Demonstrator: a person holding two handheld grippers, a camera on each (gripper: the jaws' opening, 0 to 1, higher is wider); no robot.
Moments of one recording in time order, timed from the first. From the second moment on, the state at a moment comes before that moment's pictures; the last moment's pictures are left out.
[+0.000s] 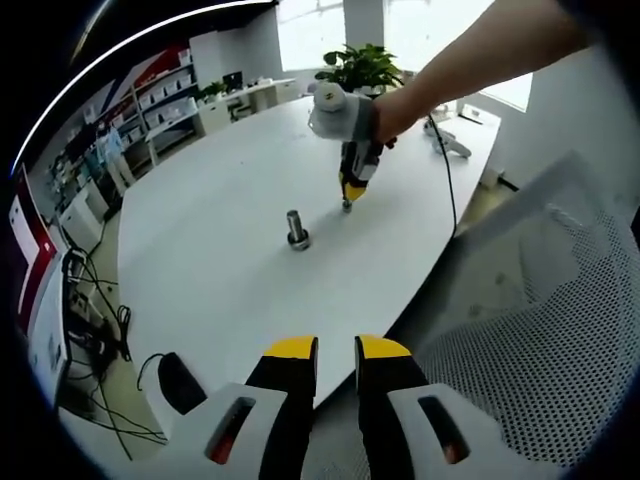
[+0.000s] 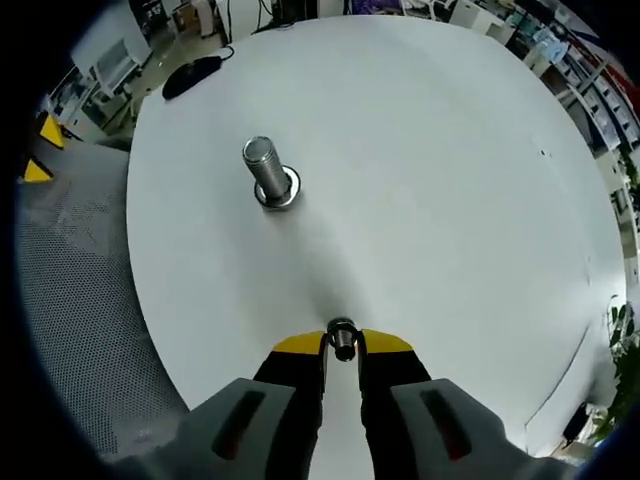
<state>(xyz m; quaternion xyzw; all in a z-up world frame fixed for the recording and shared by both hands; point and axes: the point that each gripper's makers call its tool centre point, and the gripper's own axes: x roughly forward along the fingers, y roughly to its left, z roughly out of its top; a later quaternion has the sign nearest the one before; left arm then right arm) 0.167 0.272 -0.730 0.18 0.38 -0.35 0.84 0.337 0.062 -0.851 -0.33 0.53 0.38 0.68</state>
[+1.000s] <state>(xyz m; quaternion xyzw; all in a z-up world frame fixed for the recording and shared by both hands) 0.164 0.264 -0.723 0.18 0.36 -0.37 0.84 0.299 0.049 -0.792 -0.18 0.47 0.30 0.81</state>
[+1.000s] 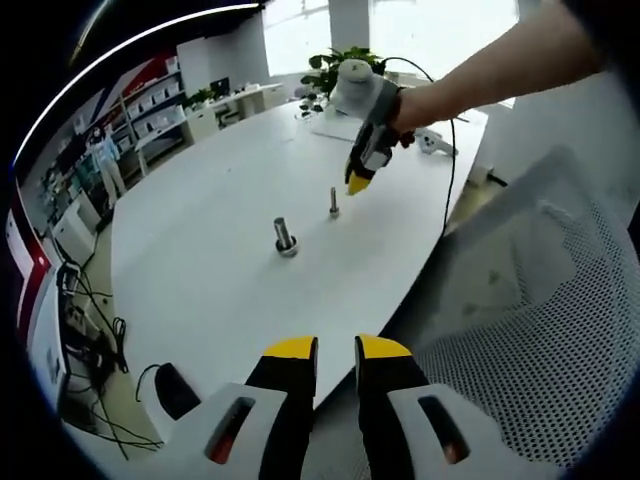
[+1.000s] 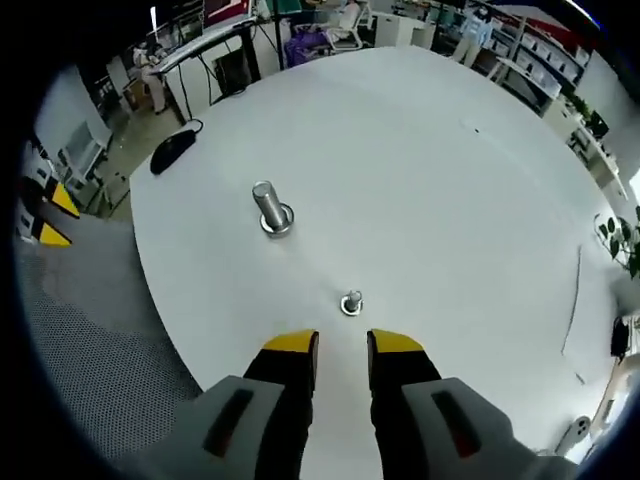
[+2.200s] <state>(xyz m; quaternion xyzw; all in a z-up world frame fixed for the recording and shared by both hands) 0.177 0.282 -0.723 0.19 0.36 -0.31 0.86 0.197 0.045 -0.685 -0.01 0.29 0.30 0.91</state>
